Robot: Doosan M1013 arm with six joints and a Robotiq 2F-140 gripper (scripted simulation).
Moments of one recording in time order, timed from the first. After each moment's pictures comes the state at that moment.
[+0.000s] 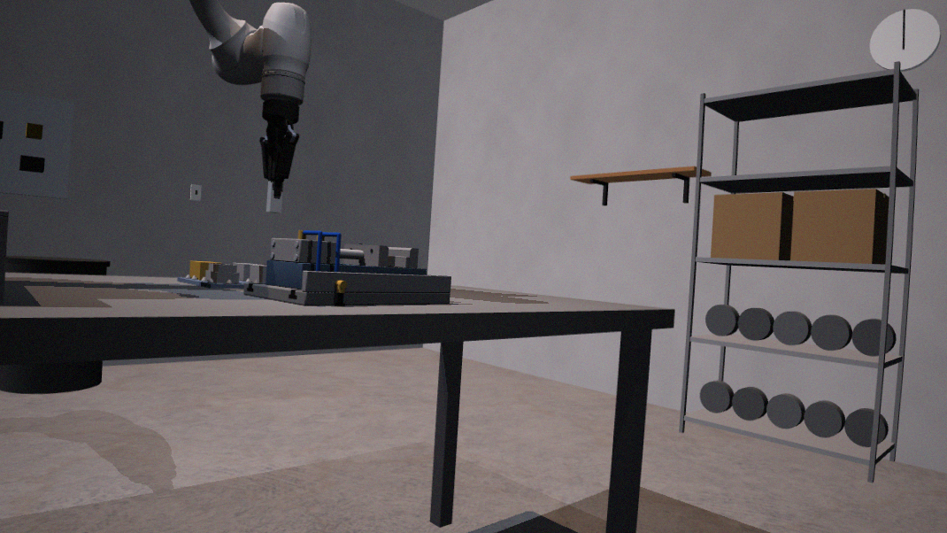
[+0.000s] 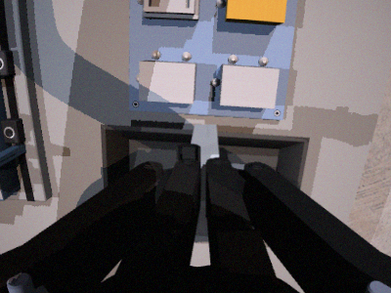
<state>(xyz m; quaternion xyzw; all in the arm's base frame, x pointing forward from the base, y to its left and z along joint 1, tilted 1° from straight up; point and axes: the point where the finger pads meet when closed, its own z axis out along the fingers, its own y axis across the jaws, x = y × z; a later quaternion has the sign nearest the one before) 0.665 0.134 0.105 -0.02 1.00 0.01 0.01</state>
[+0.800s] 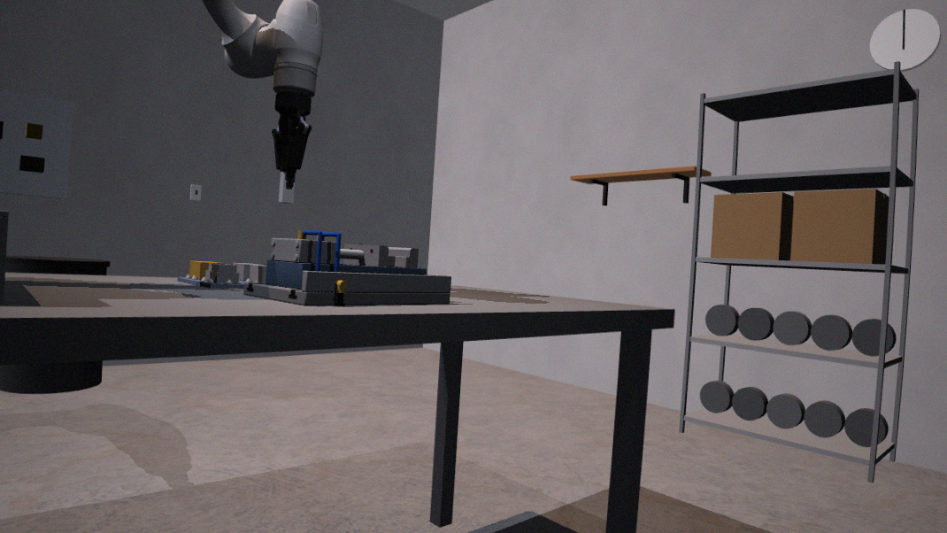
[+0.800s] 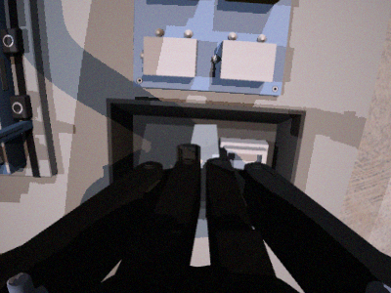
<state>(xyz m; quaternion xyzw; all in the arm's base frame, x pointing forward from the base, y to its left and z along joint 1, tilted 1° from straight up) 0.692 0.134 0.129 -0.02 1.00 0.01 0.01</state>
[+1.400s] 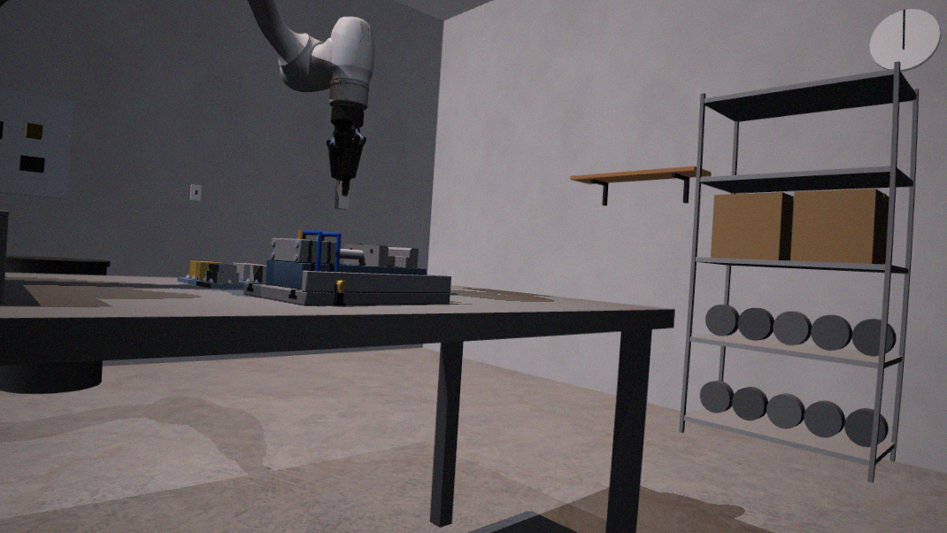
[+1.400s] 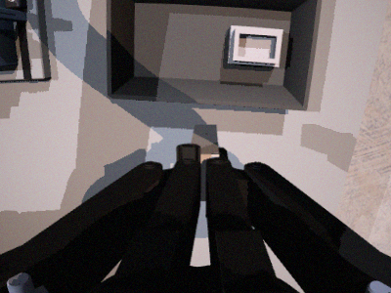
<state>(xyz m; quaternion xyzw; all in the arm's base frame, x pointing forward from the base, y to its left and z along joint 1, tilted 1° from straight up) 0.831 0.130 0.134 -0.02 1.00 0.01 0.01</state>
